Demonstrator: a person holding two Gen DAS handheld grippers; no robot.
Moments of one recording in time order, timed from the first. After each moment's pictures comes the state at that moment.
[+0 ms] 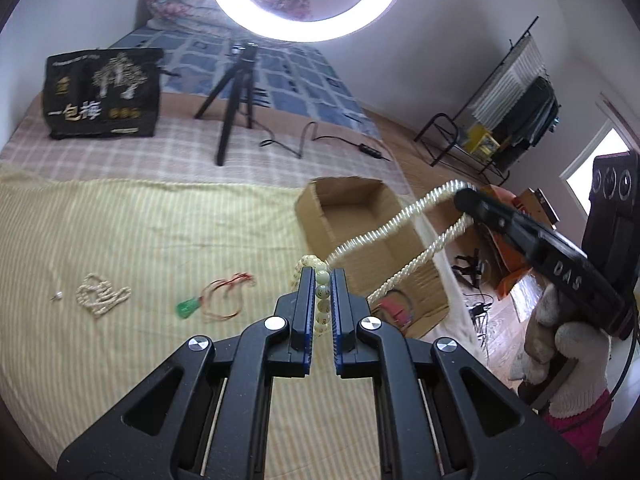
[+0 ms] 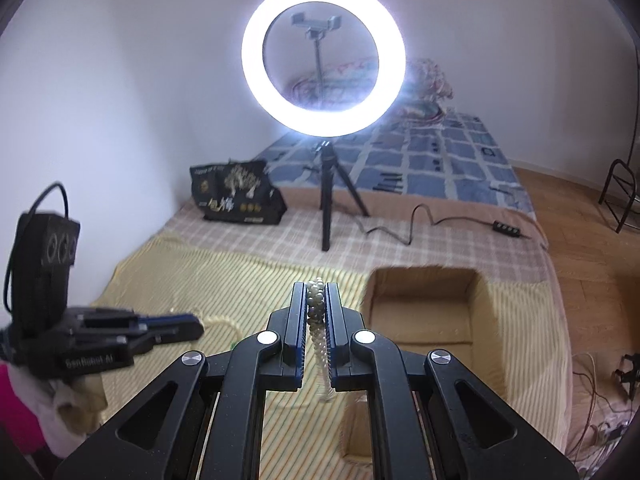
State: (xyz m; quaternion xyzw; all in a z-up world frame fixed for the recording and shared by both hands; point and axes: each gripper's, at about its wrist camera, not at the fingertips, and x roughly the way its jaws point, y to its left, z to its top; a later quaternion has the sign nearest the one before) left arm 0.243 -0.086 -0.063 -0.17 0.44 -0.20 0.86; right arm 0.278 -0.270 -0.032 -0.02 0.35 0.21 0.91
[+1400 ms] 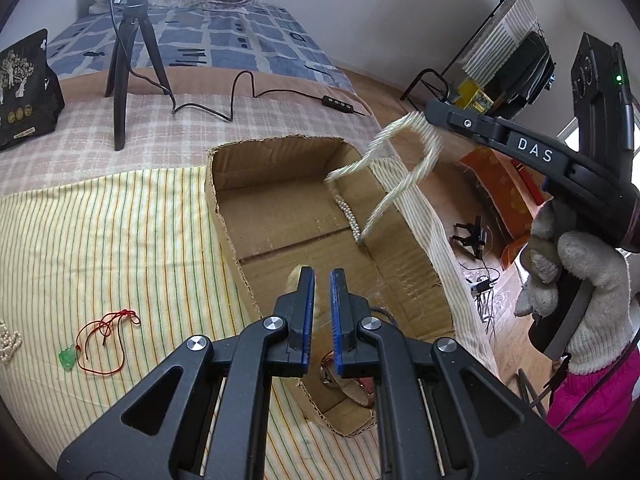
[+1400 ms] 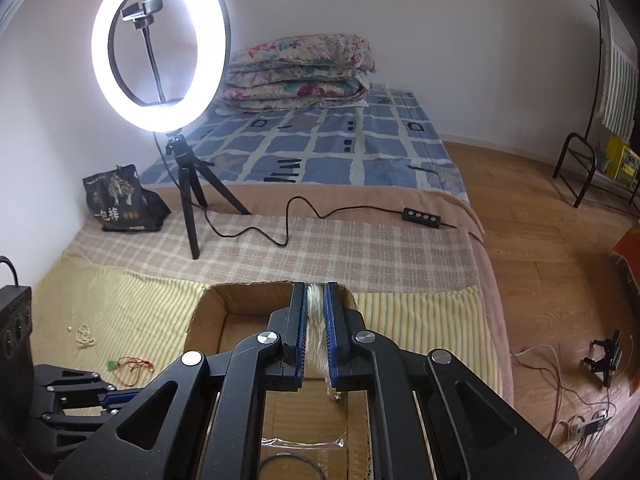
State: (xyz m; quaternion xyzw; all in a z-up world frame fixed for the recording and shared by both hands) left arm 0.312 -0.218 -0.121 -0.12 0.48 -0.24 0.84; right arm 0.381 -0.378 -0.071 -0.03 0.38 0.11 0.92
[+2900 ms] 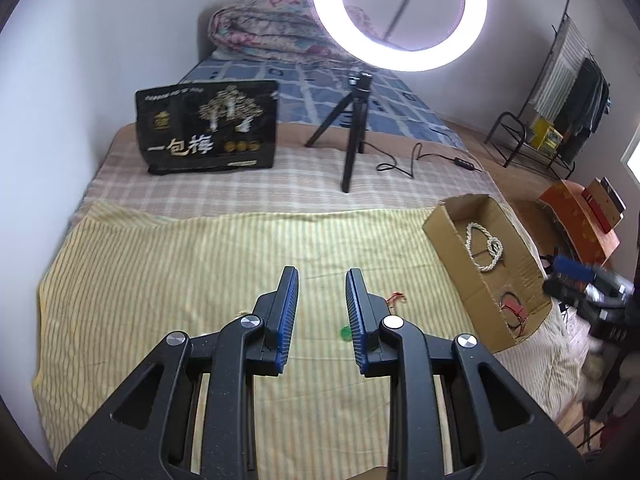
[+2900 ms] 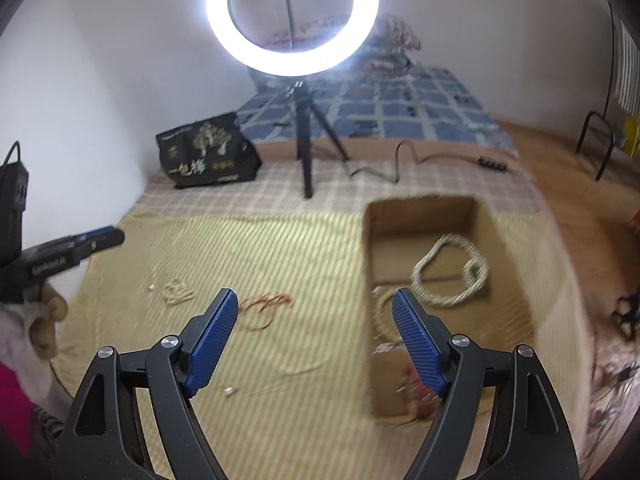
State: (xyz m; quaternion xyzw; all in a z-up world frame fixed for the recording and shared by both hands) left arm 0.251 0.029 -0.072 -0.08 0.42 -0.09 0.90; right arm 0.256 -0.245 -0.086 0.00 0.43 0.14 0.89
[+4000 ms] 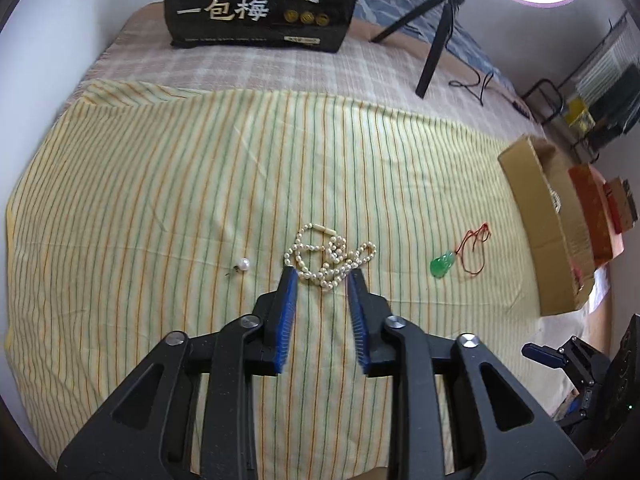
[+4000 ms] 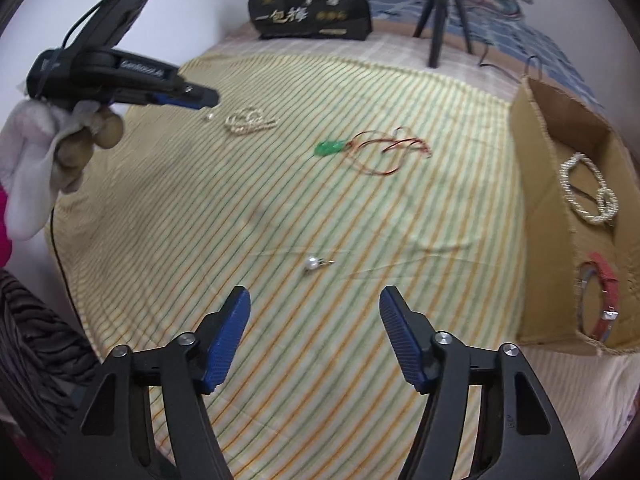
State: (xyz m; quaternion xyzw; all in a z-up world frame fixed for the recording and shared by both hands) left arm 0.271 0.074 -0.182 -0.11 0.56 -0.06 0.82; right arm 0.197 -0.160 -0.204 -0.10 0.53 0.27 0.80
